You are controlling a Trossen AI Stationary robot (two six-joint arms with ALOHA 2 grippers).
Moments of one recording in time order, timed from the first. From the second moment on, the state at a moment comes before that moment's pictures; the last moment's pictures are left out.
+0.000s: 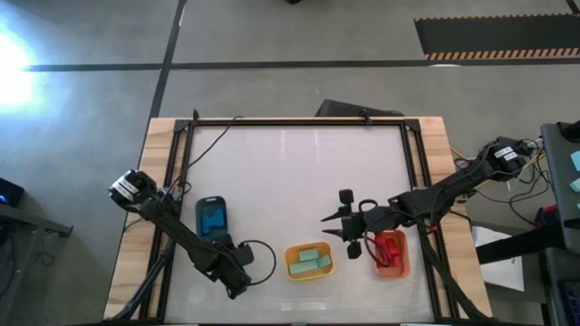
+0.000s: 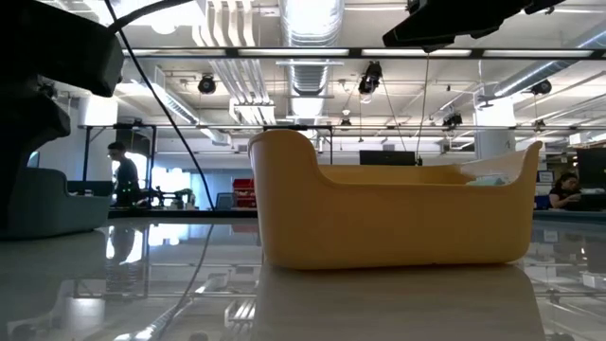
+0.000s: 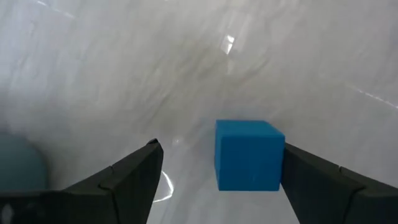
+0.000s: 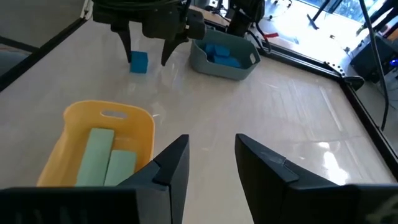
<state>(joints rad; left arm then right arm) -0.69 1.74 1.09 -0.76 -0.10 -1.08 0.41 1.30 0.74 0.10 0.34 -0.13</state>
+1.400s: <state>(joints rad) -0.34 1.28 0.90 -1.26 -0.24 -0.94 0.41 1.30 0.67 0.22 0.34 -0.06</state>
